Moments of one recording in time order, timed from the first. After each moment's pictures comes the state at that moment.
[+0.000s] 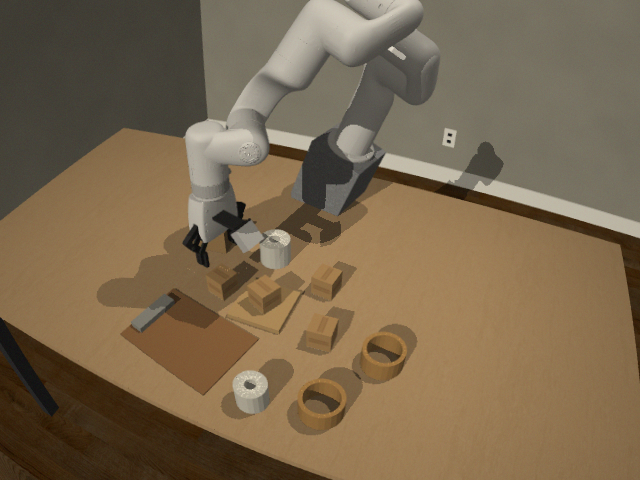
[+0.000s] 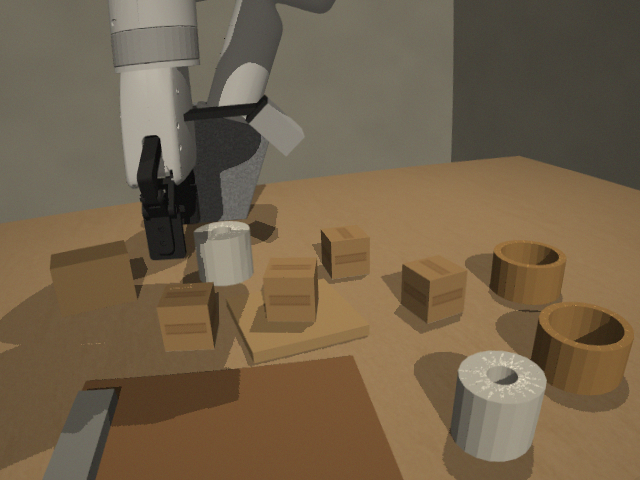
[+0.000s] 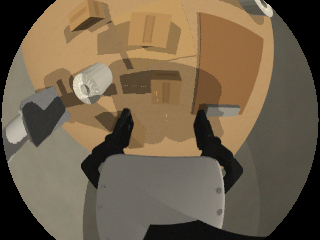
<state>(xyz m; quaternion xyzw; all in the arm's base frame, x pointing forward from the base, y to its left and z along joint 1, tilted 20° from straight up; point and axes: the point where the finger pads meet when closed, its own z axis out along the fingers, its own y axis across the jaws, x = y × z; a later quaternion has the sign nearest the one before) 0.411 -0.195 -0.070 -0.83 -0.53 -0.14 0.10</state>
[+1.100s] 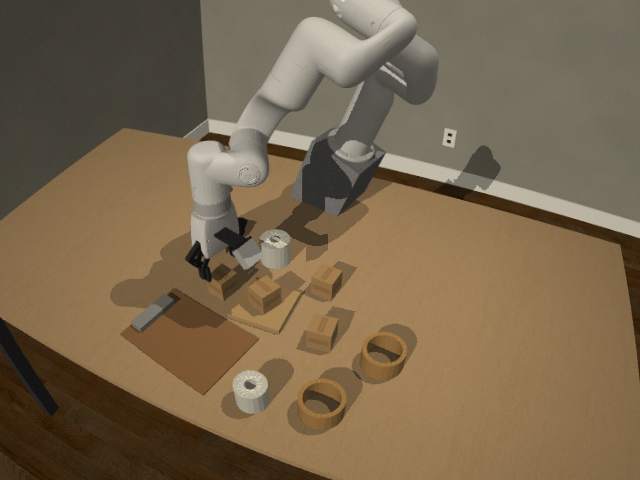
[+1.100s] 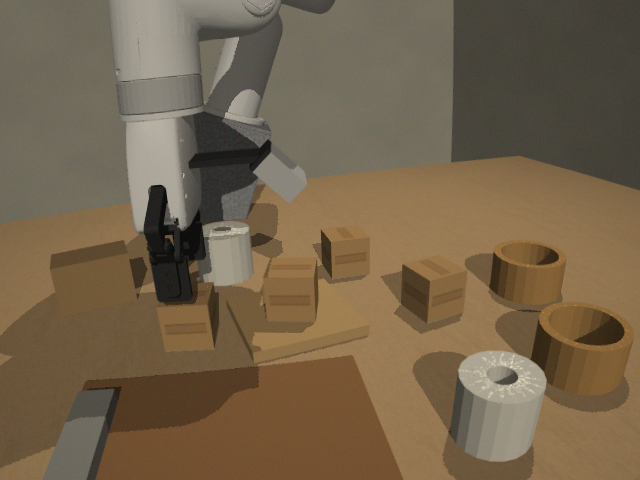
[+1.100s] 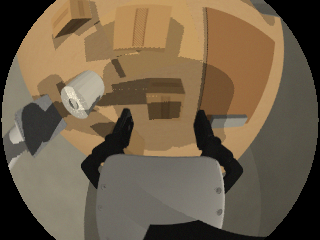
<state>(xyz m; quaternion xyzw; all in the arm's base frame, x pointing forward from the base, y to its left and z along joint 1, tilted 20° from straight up) 0.417 -0.182 -0.108 -0.84 -0.52 -0.14 0.10</state>
